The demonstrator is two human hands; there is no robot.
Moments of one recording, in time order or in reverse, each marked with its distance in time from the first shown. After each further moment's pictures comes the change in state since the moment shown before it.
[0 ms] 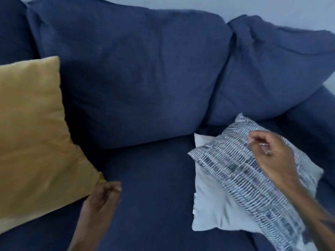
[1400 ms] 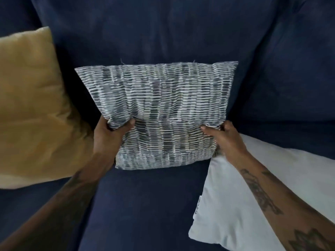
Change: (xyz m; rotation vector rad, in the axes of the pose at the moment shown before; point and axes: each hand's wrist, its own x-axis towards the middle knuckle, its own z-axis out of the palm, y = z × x) left_hand 0.096 0.062 0.051 -0.054 0.339 0.344; right_hand 0.069 0.011 0.162 0.701 -0.595 0.294
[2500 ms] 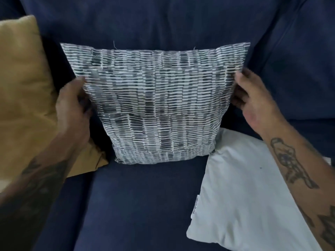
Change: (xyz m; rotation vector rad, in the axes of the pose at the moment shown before) left_hand 0.053 0.041 -0.029 -0.420 0.084 -0.007; right_hand 0.022 -0.091 -0.039 0.204 -0.032 -0.187
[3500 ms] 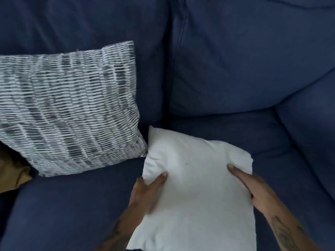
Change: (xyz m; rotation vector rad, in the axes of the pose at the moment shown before) left_hand -0.265 -0.182 0.198 0.651 -0.340 -0.744; right_hand -0.135 0.106 -0.278 -0.168 0.333 0.732
